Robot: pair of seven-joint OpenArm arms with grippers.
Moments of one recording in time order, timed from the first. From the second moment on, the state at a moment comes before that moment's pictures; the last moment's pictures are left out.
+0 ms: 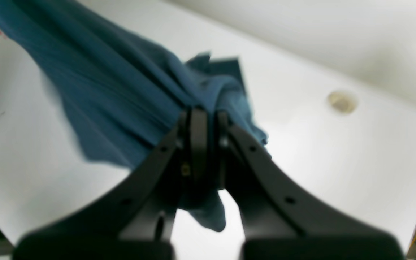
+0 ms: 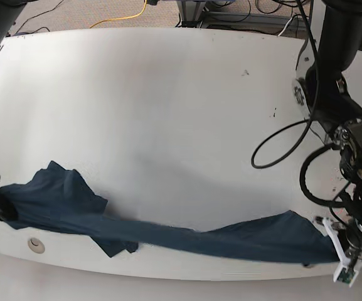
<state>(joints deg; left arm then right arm) -41.0 -11.1 -14.3 106.0 -3.0 -41.9 83.3 27.0 48.7 19.1 81.9 74.7 40.4 -80.6</state>
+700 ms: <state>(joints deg) -7.4 -14.9 -17.3 112.1 -3.1 -41.9 82.8 -9.3 38.6 30.5 92.3 74.5 40.4 -80.5</state>
